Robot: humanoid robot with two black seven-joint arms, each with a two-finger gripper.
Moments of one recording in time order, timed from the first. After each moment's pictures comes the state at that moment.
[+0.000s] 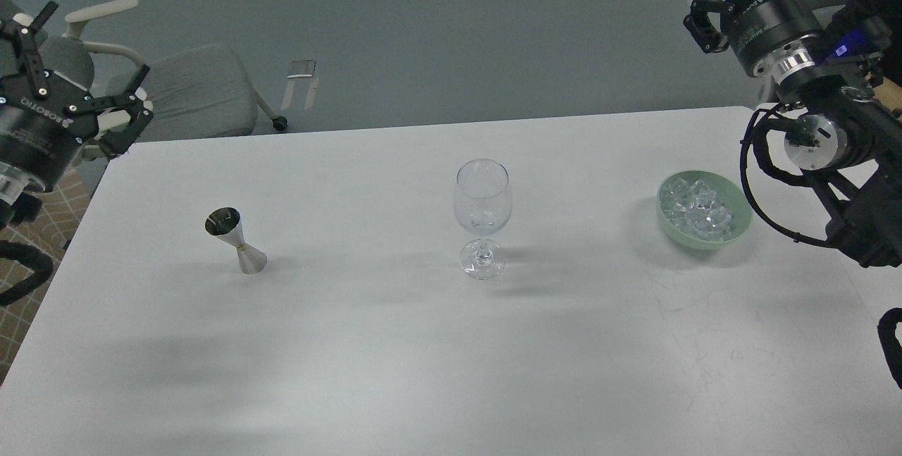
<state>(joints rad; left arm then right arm) -0.04 0.70 -1.55 -1.45 -0.11 -0.27 0.05 0.84 -0.36 0.89 0.74 -0.43 0.23 0.40</state>
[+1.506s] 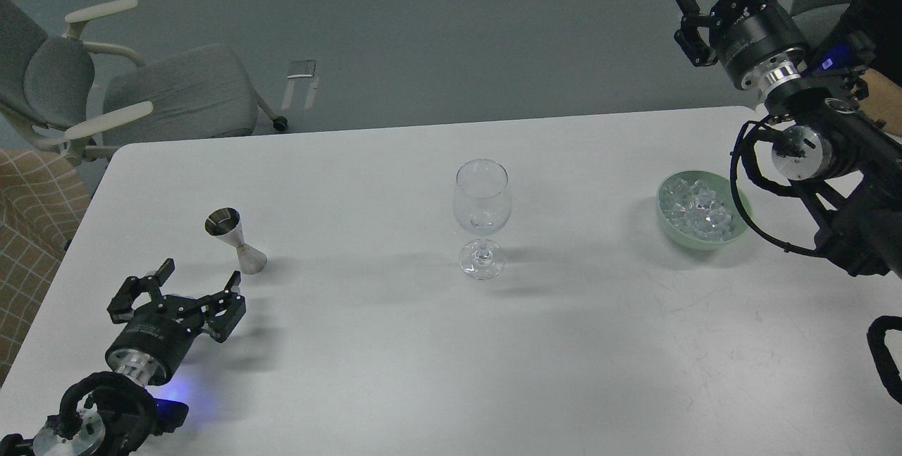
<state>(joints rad) 0.15 0.15 -1.69 -1.27 -0.17 -0.12 0.28 0.83 -0.34 0.89 0.74 -0.44 0.21 0.40</state>
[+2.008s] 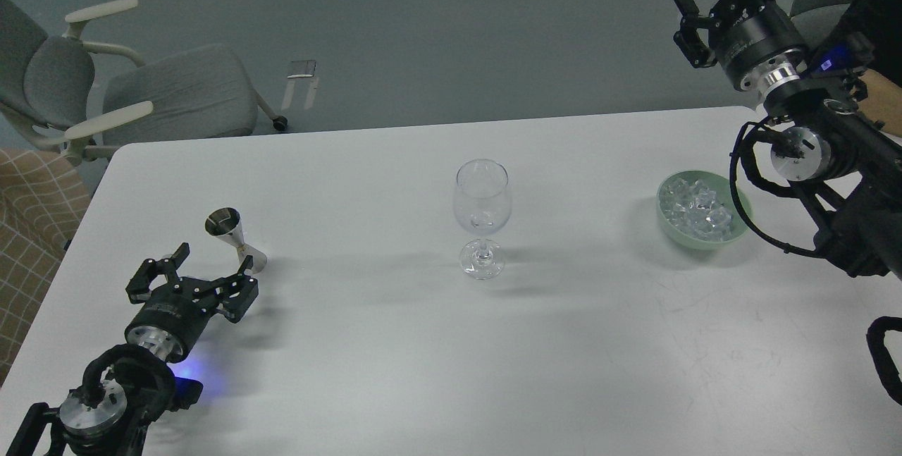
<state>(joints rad) 0.05 0.13 -1.68 -1.18 -0.12 -0.13 0.29 0.83 -0.34 0.89 0.74 -0.44 0.21 0.40</state>
